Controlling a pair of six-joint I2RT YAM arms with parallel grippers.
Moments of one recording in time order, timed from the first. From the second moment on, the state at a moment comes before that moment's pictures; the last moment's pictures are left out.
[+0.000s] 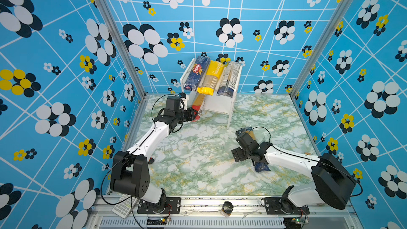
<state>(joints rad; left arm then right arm) -0.23 1.51 1.15 -0.24 0.42 -0.39 0.74 1.44 0.75 -0.39 0.26 0.27</state>
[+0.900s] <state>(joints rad) -0.24 1.51 1.15 -0.10 0.33 -0.38 0.74 1.44 0.71 -0.38 0.26 0.27</state>
